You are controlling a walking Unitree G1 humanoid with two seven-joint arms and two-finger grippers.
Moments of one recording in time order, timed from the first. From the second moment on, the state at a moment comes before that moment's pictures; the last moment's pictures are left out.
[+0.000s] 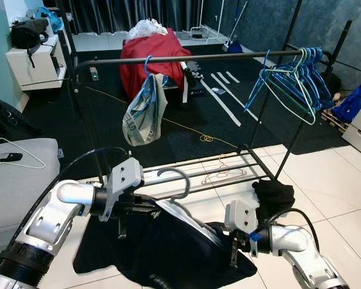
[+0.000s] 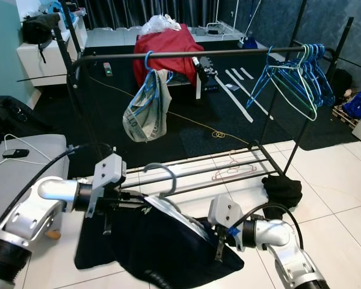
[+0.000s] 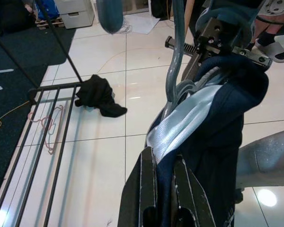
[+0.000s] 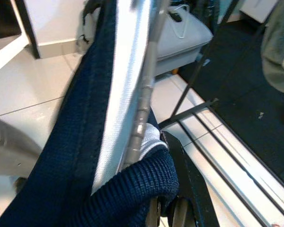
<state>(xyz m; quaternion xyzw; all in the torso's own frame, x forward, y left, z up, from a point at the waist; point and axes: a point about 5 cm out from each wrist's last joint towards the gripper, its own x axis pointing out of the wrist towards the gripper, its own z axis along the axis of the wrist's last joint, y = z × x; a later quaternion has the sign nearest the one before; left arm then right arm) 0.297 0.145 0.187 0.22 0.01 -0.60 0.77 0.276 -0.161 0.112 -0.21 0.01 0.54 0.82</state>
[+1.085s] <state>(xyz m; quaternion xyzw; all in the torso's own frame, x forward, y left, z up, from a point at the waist) 0.326 0.205 0.202 0.24 -0.01 -0.41 0.88 0.253 -0.289 0.067 -0.05 0.05 0.01 1.00</state>
